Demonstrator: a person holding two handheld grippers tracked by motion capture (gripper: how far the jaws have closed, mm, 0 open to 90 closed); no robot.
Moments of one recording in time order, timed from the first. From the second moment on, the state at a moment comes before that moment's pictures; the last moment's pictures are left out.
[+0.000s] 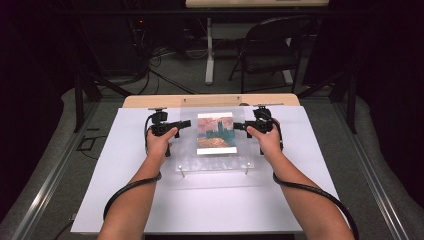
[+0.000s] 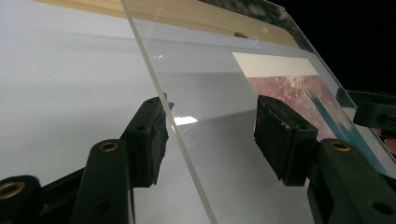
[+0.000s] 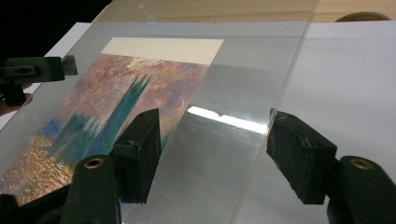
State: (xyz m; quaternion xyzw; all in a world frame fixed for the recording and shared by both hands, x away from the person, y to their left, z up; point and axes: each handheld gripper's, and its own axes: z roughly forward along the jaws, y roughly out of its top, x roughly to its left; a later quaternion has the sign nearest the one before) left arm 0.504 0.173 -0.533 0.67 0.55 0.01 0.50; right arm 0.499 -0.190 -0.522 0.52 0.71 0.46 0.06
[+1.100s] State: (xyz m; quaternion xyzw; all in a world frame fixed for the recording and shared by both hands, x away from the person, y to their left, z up) left arm 0.479 0.183 -0.494 0.69 0.50 0.03 0.52; right arm 0.471 -0.195 -0.486 0.48 0.73 0.47 0.11
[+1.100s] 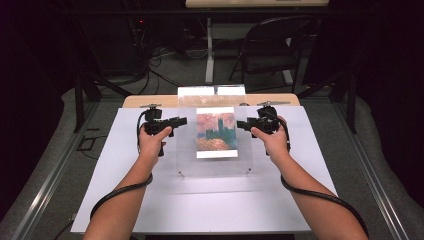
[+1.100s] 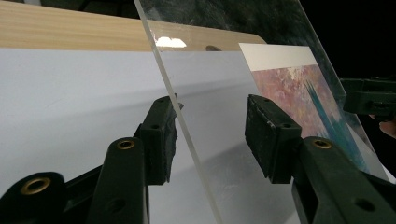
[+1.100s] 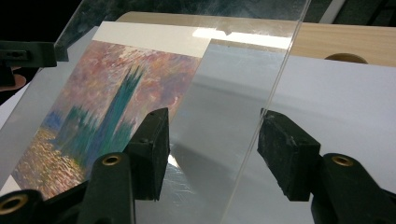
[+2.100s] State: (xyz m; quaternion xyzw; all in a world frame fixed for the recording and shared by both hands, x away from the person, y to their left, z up) left arm 0.444 0.186 -0.460 0.71 0.46 0.06 0.52; right arm 0.436 -0.197 -0.455 0.45 0.75 0.47 0.14
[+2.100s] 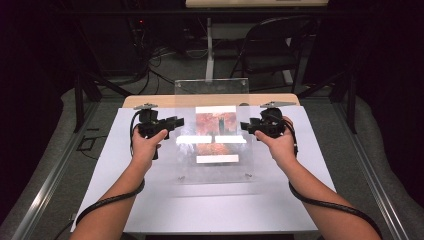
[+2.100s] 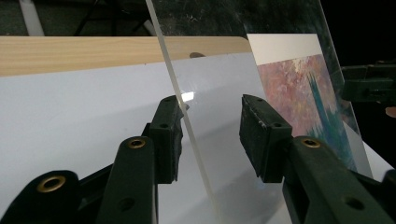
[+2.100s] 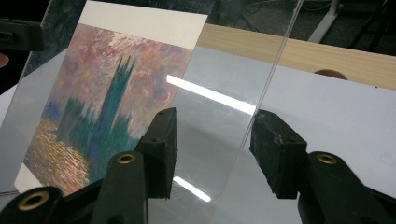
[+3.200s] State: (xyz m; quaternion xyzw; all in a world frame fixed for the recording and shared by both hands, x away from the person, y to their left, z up) left arm 0.409 0.202 -0.432 0.75 0.39 0.05 0.53; right arm 0.402 -0.223 -0.432 0.40 0.76 0.50 0.10
